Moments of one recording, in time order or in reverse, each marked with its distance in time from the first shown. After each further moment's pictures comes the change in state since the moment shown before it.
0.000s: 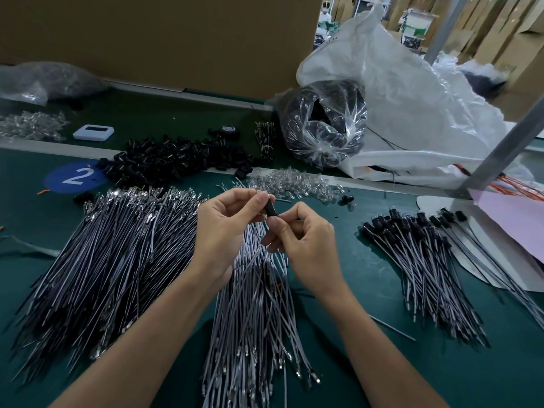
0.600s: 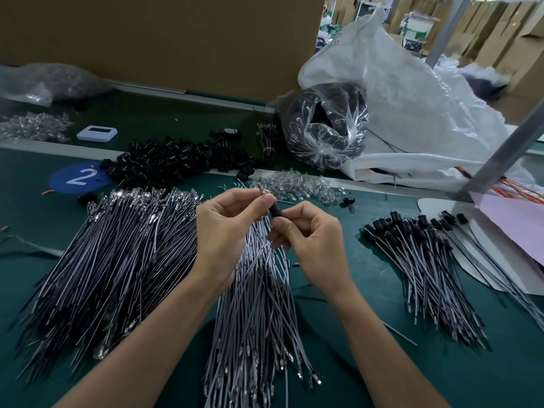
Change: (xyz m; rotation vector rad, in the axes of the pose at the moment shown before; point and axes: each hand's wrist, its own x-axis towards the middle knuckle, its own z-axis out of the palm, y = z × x) left_hand 0.000 -0.002 0.000 -0.019 0.010 0.130; right_hand 0.003 -0.007 -0.006 0.094 -0.032 0.006
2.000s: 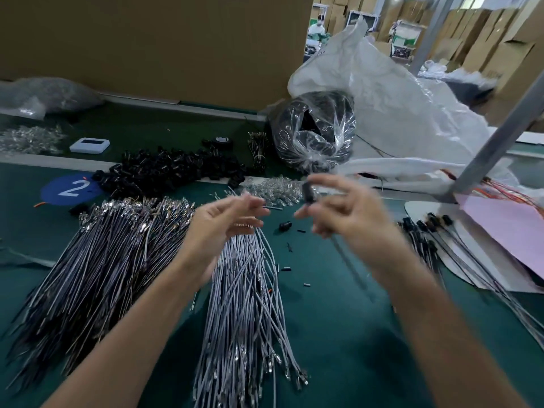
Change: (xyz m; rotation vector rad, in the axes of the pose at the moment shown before) left_hand 0.013 0.009 -0.013 0.137 -0.231 -0.264; right_hand 0.012 -0.056 -0.066 -0.105 -0.109 0.180
